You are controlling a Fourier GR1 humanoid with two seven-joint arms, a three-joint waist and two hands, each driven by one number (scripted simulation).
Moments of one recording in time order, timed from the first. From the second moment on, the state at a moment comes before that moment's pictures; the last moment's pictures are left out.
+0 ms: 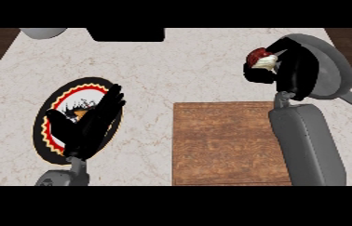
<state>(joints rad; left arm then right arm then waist) -0.07 0.12 -0.12 -1.57 0.23 -0.06 0.24 -0.54 -0.13 -0.03 -1.35 1.09 -0.34 0.65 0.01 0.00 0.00</state>
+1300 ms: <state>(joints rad) -0.09 0.08 -0.15 -1.57 0.21 -0.07 0.24 -0.80 -0.53 -0.47 -0.37 0.83 -0.82 0.04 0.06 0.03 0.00</state>
